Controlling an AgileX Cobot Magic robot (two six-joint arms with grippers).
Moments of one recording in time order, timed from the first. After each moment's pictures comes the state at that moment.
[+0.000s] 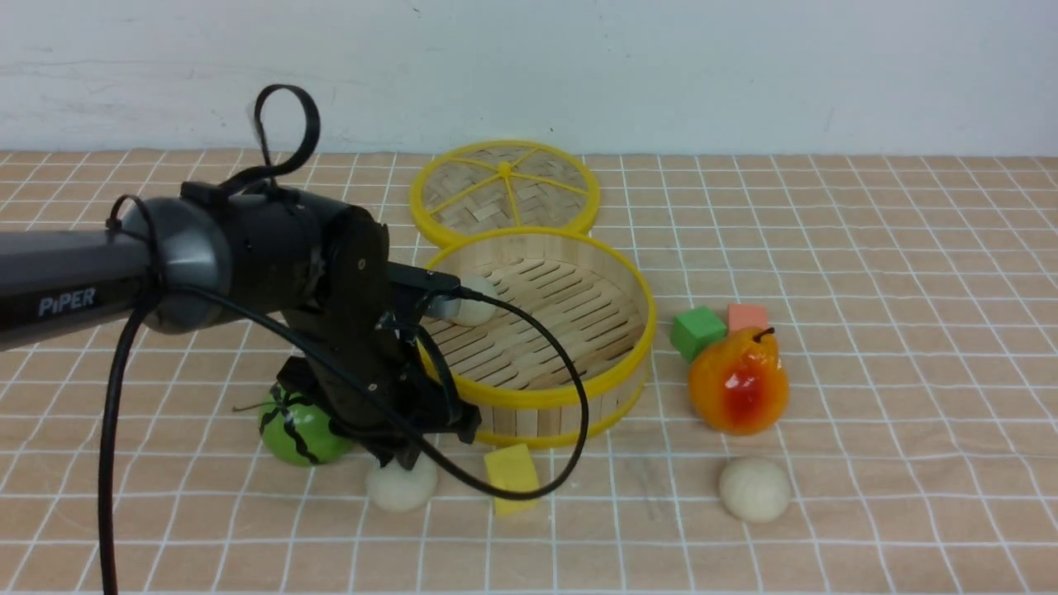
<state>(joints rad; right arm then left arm) -0.04 -0.01 0.02 -0.37 0.41 0.39 -0.44 1.89 -1.30 -0.01 0.78 -0.10</state>
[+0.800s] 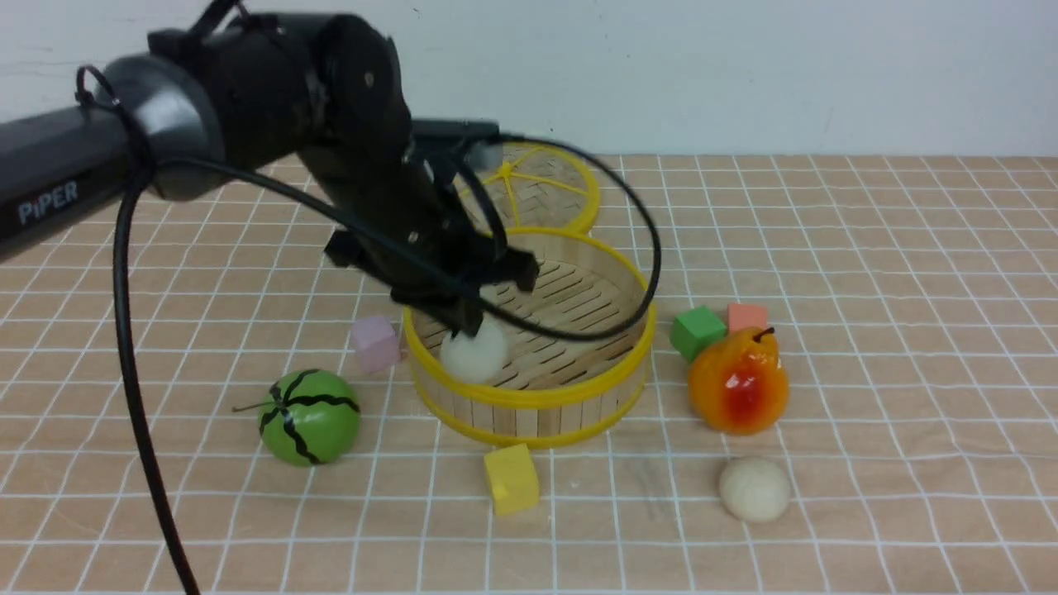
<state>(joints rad) -0.04 -0.01 0.02 -0.37 0.41 0.39 -0.44 1.90 -1.70 -0.16 0.97 -0.05</state>
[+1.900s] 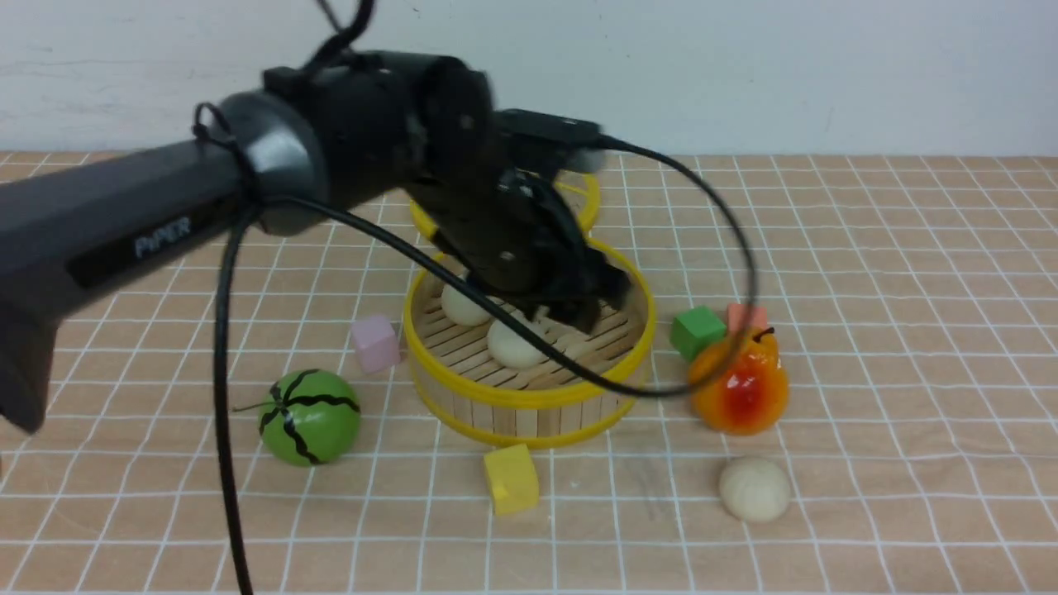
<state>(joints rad) -0.04 -0.01 0.02 -0.37 0.41 0.39 -0.60 1.96 -1.72 -0.15 0.82 0.03</state>
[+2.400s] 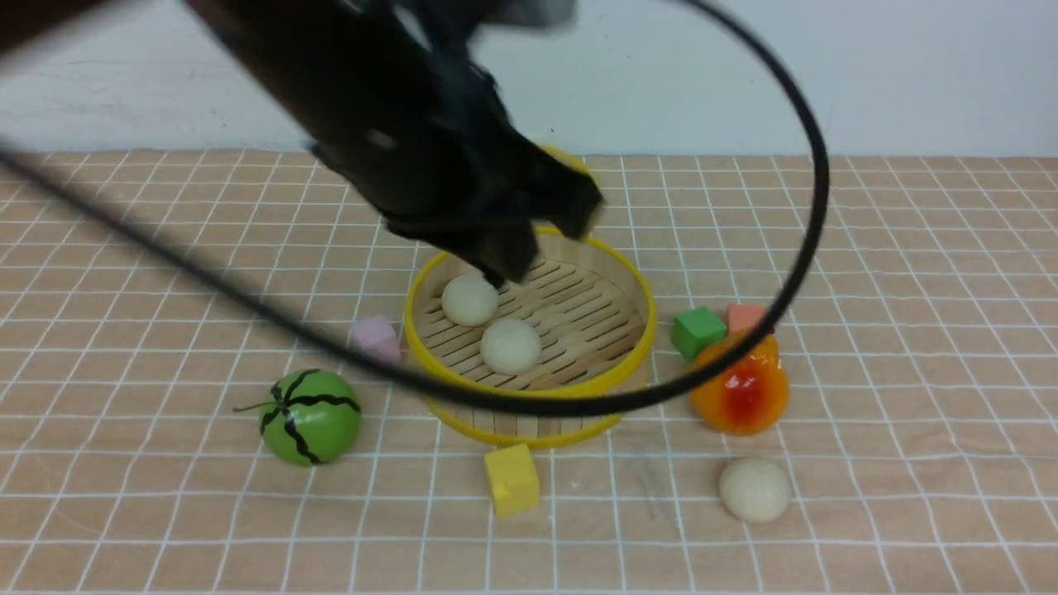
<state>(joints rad) -0.04 -0.01 0.02 -0.37 0.41 0.39 -0.65 1.48 -1.69 -0.13 1.21 -0.07</state>
